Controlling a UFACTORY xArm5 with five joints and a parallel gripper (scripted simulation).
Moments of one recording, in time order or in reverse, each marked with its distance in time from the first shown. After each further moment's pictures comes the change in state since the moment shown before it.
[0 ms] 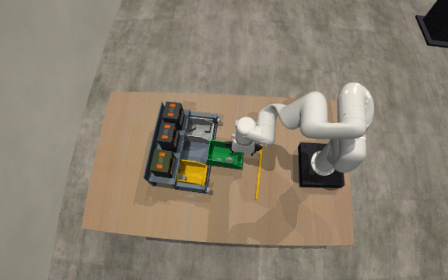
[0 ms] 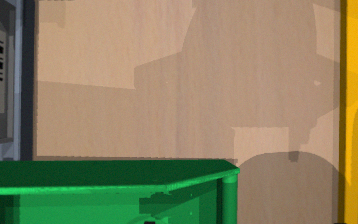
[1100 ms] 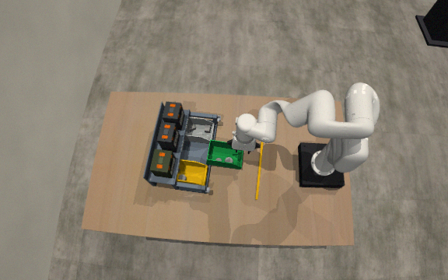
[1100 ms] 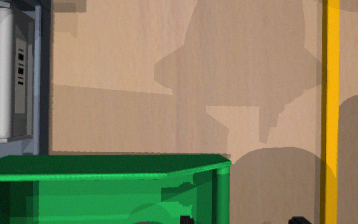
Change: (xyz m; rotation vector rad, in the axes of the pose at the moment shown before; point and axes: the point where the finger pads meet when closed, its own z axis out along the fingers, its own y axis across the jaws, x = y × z) arm 0.000 0.000 -0.027 -0.001 0.000 0.000
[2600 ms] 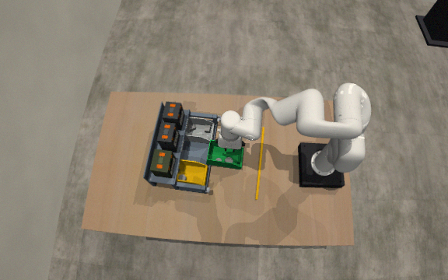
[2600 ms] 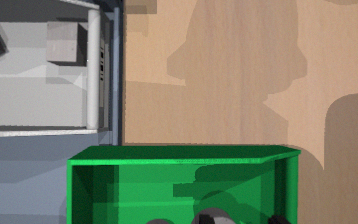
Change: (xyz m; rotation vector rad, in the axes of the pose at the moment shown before) arm -0.006 -0.059 -0.020 0.001 0.000 0.000
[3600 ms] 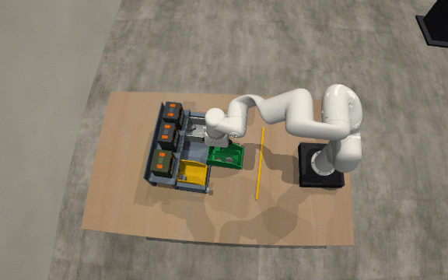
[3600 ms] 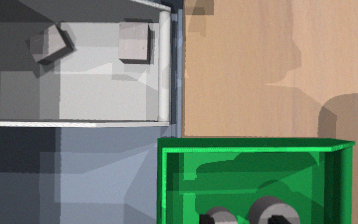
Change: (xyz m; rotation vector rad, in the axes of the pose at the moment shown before) arm -0.006 -0.055 -0.018 0.000 0.000 0.000
